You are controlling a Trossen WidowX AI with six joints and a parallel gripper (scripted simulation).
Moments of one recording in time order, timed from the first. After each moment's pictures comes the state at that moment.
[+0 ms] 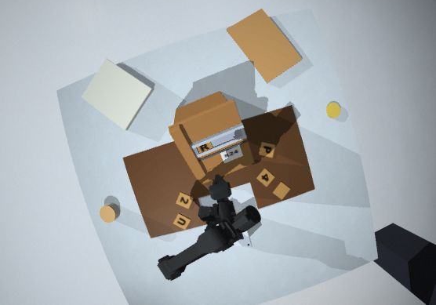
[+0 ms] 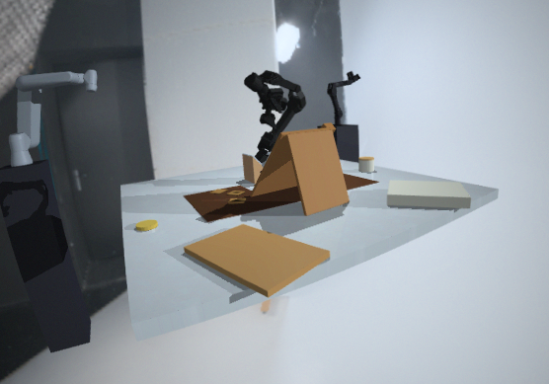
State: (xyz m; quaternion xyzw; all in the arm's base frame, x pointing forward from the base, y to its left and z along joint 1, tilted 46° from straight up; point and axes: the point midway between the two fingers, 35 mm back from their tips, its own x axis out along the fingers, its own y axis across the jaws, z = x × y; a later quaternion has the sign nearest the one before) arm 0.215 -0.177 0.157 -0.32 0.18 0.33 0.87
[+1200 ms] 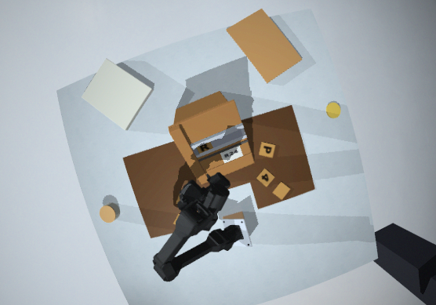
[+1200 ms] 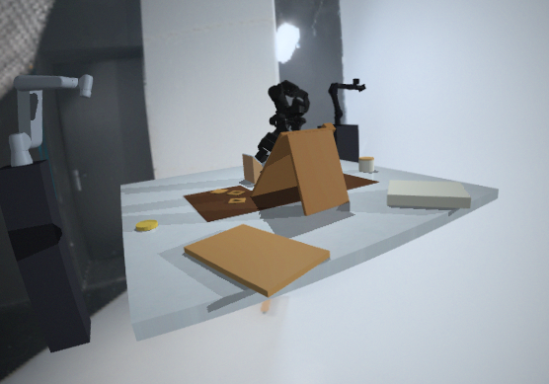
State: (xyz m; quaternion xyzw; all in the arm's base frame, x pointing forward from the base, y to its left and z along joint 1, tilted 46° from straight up) arm 0.244 -0.082 0.153 0.19 0.39 0.28 0.86
